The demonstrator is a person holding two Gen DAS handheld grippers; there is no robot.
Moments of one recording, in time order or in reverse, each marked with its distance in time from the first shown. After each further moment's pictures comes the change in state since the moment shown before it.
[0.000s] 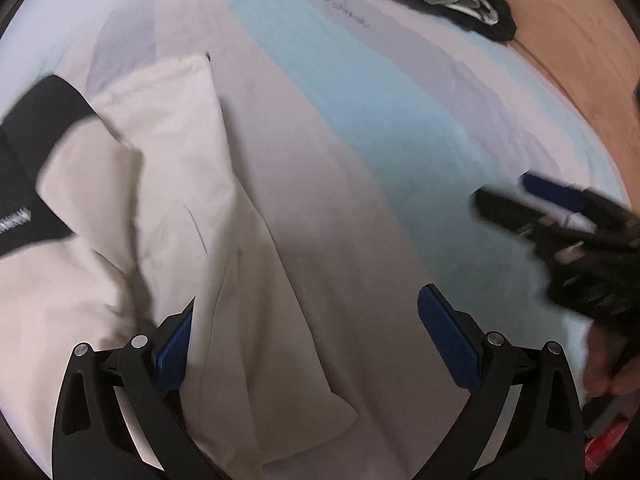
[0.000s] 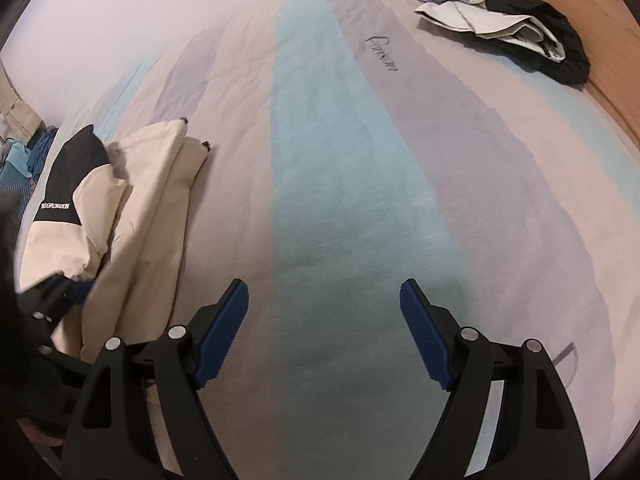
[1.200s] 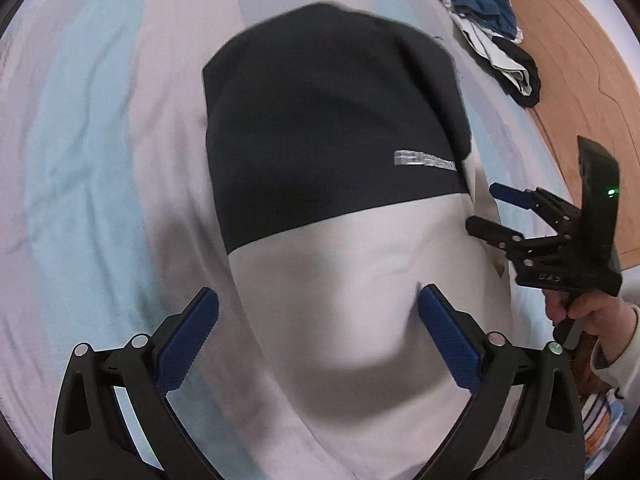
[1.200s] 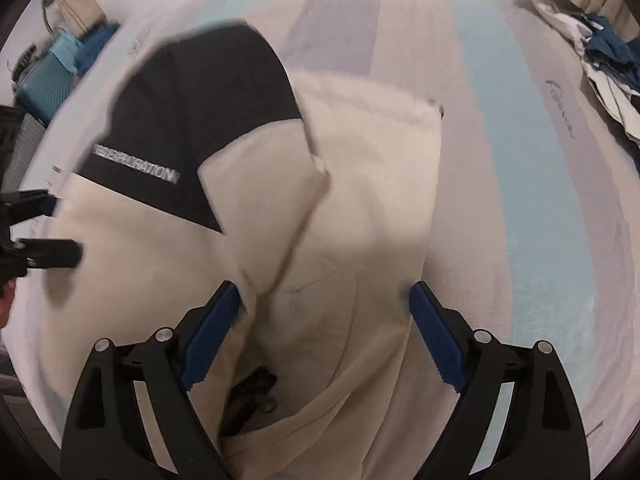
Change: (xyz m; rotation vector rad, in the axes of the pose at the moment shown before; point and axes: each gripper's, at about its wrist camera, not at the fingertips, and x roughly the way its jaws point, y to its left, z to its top) left arm -0.069 0.286 -0.038 -0.192 0.069 -0.243; right arm 0.071 0.209 0.037 -0.326 0.182 0.079
